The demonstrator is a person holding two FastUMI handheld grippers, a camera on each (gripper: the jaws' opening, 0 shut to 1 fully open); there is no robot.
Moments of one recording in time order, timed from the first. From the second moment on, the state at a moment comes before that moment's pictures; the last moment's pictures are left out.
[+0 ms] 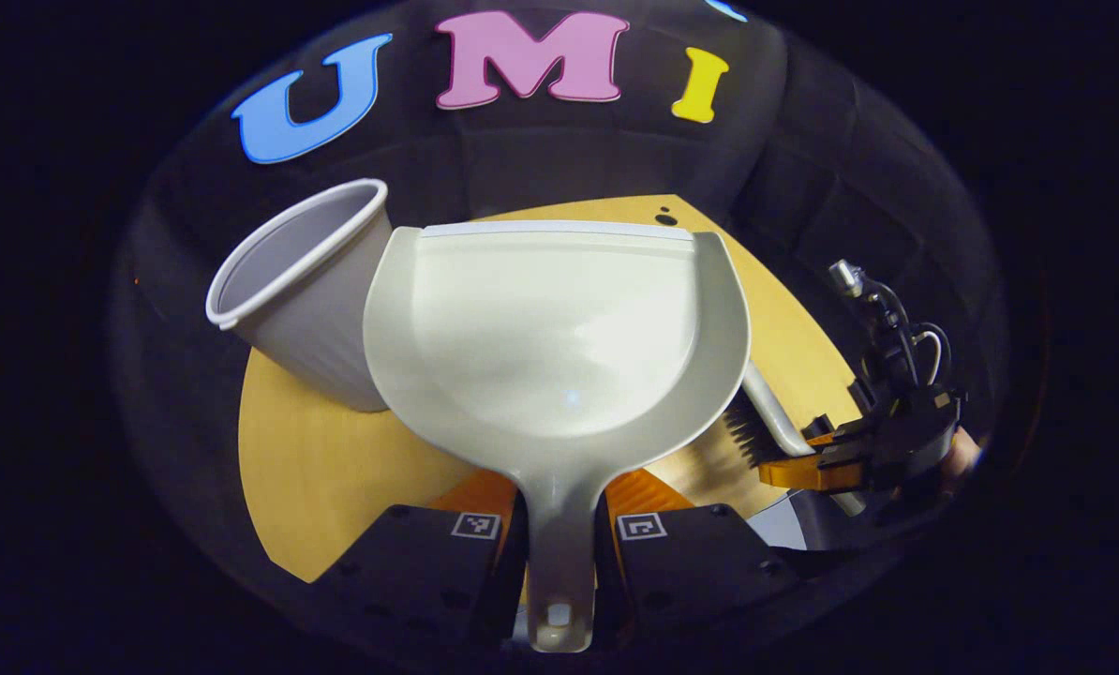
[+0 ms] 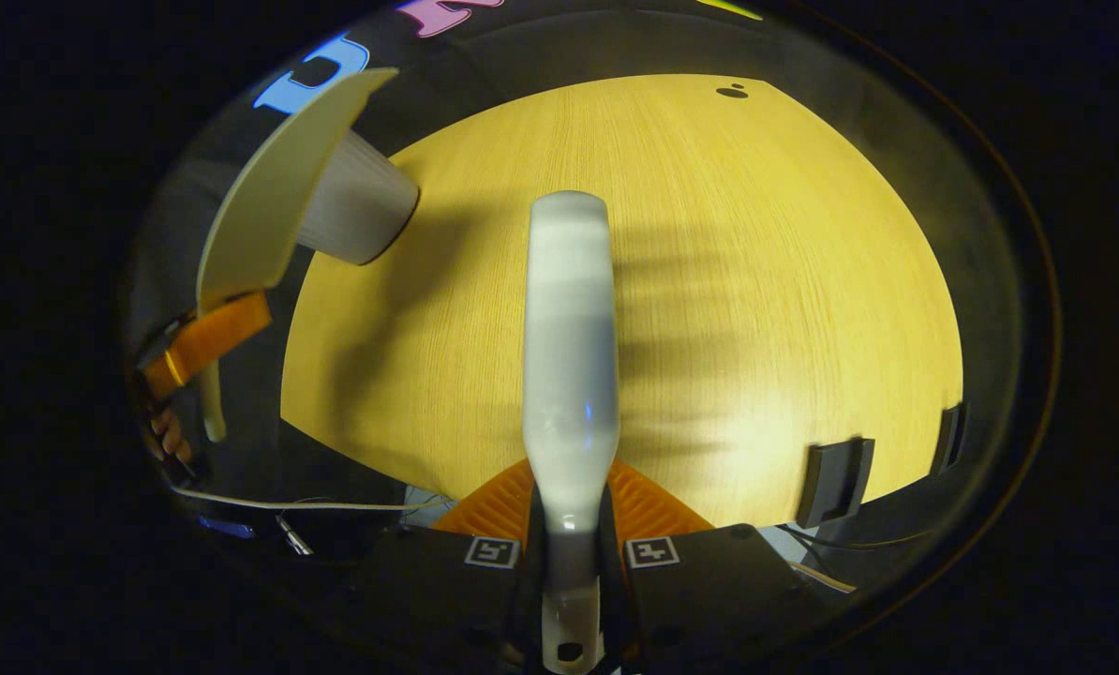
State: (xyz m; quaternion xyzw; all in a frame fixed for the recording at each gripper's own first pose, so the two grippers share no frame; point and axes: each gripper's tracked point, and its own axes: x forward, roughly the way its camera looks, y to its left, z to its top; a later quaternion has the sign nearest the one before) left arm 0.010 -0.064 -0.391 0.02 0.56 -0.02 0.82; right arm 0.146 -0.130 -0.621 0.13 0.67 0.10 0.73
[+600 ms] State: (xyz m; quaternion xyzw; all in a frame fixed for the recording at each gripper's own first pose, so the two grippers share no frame) left arm -0.033 -0.062 -0.437 -0.09 0.69 0.08 0.71; right arm 0.175 -0.089 -0.681 0.09 0.73 0.11 0.67
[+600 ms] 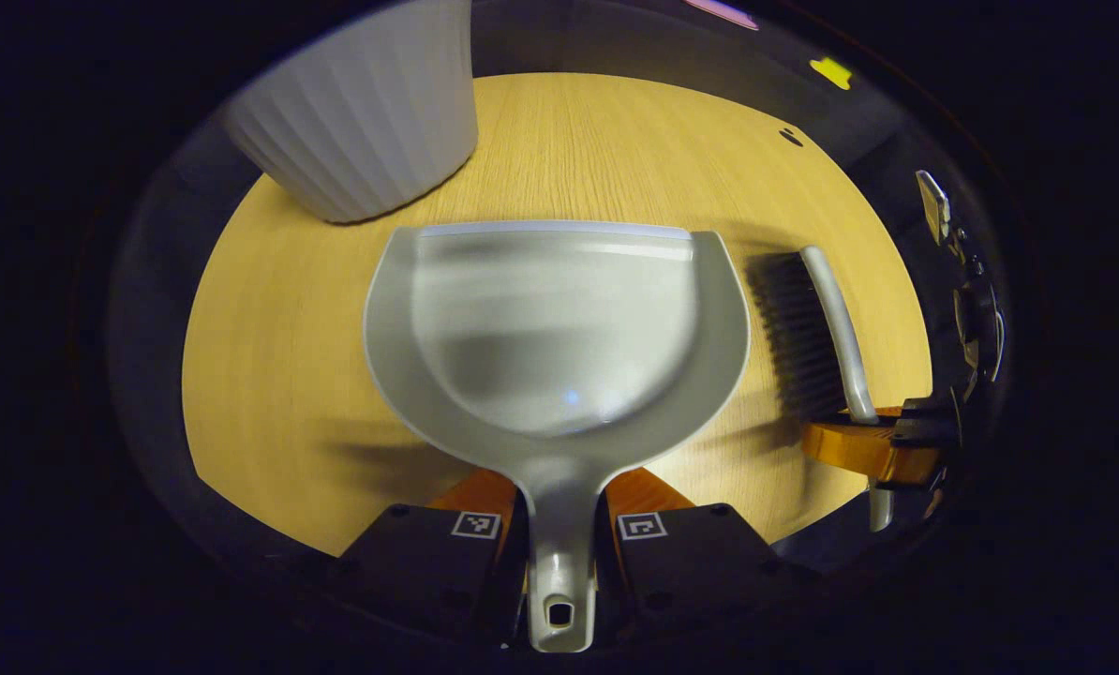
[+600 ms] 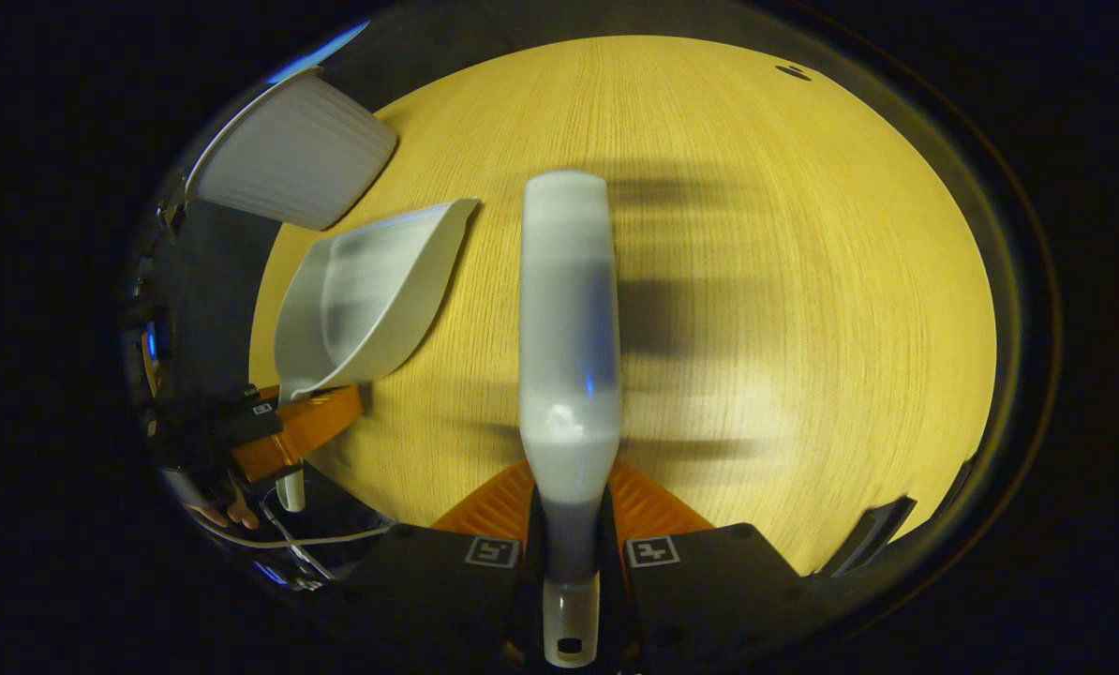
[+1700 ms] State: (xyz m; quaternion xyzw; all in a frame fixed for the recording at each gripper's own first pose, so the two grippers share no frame) left arm -0.037 -0.076 -0.383 -0.12 0.67 0.07 0.73; right arm 0.198 -0.099 -0.605 0.12 0.67 0.09 0.73
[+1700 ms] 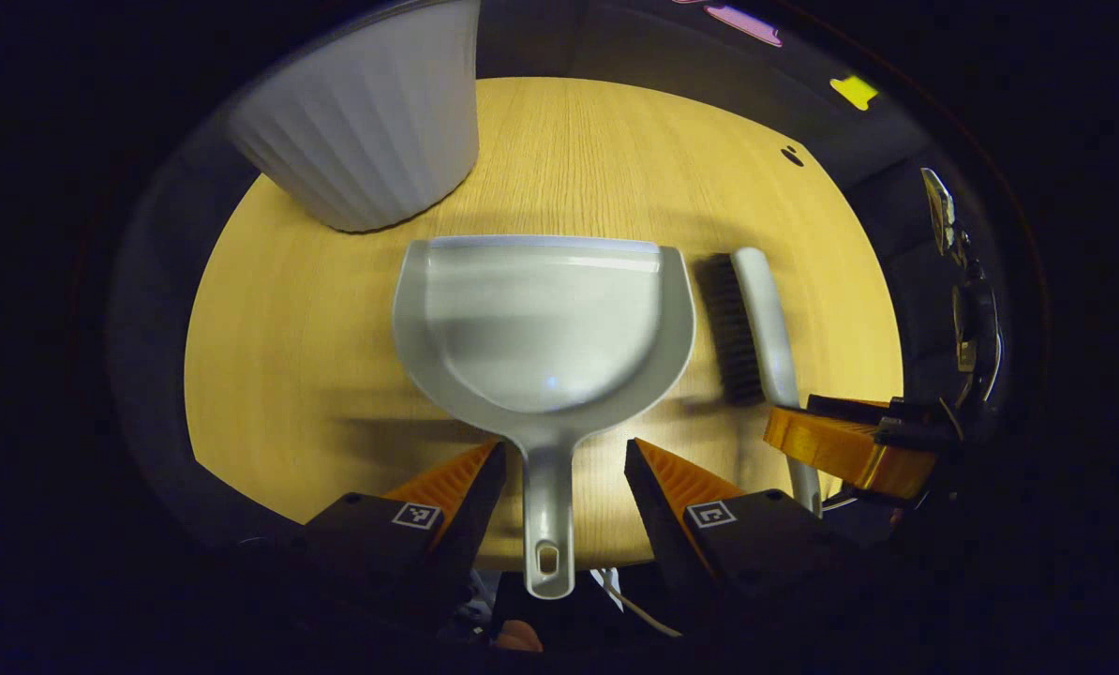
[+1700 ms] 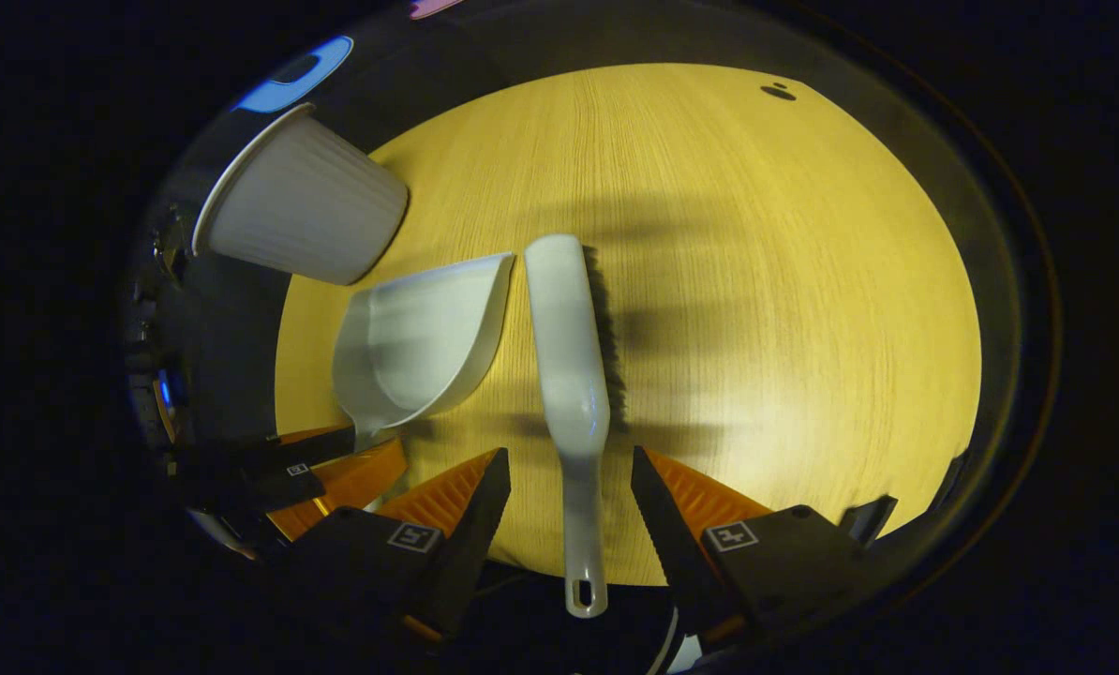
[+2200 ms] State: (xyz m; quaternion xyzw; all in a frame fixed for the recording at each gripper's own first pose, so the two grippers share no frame) left arm 0.009 -0.067 -0.232 -0.10 0.47 0.08 0.87; right arm 0.251 -0.102 -0.469 0.08 0.45 0.10 0.88
